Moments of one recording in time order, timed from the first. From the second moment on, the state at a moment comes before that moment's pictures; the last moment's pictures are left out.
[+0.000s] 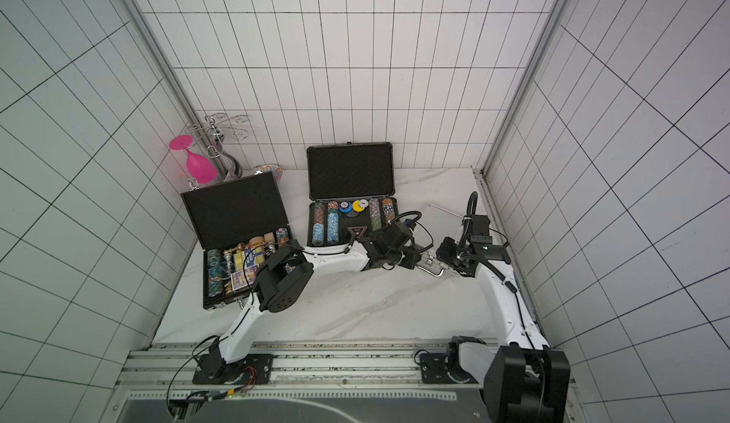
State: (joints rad) left arm -1.00 2.31 1.72 -0.14 0.15 -0.60; right arm -0.08 1.12 0.82 -0.73 -0.24 0.39
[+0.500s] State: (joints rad) left arm -1.01 2.30 1.64 -0.08 0.15 -0.61; right arm -0.08 1.09 0.78 -0.68 -0.22 0.40
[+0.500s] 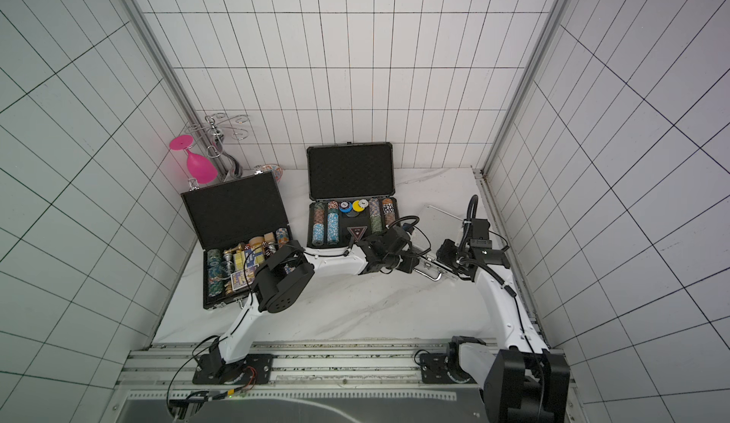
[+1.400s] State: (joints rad) left arm -1.01 2.28 1.63 -0.06 0.16 -0.61; right arm -0.02 1.04 0.78 -0.78 -0.25 0.37
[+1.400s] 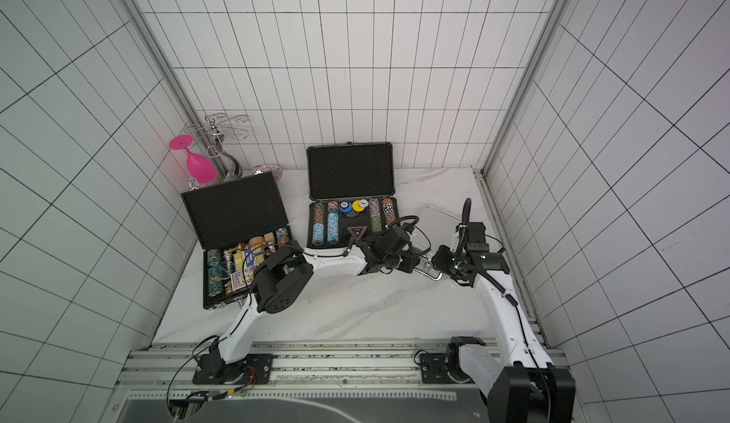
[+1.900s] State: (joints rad) left arm -1.01 2.26 1.63 -0.06 0.16 -0.61; right arm 0.05 1.07 0.74 -0.68 -0.25 0.44
